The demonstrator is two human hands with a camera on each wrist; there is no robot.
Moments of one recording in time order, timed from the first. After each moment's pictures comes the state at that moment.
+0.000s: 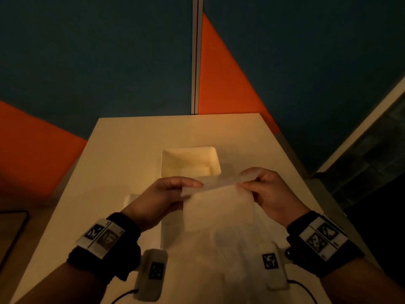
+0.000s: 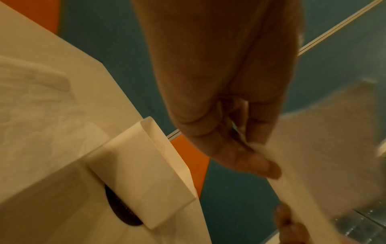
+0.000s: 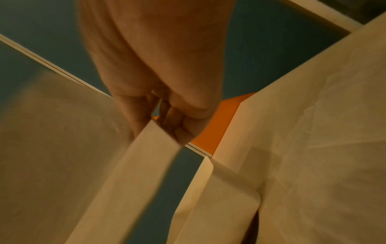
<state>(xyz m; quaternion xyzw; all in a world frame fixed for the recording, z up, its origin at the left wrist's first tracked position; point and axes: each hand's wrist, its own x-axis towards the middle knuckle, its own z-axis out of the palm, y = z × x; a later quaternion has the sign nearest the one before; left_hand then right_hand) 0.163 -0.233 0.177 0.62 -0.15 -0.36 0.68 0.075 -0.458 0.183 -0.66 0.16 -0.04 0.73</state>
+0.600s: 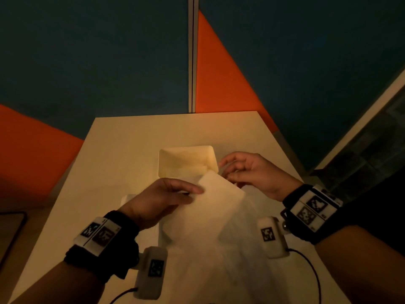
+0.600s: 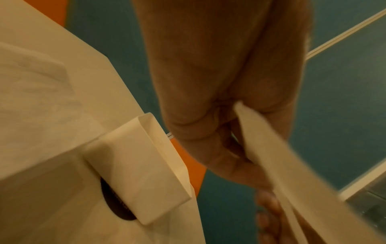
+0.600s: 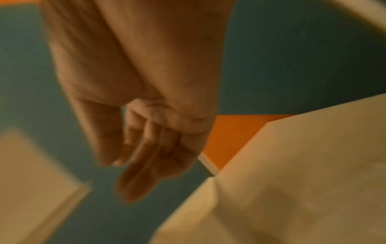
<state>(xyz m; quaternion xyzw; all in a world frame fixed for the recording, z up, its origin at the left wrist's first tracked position) 0.167 -0.237 0.174 0.64 -0.14 -0.40 0.64 0.104 -0.469 0.207 -0.80 0.06 0.09 0.60</state>
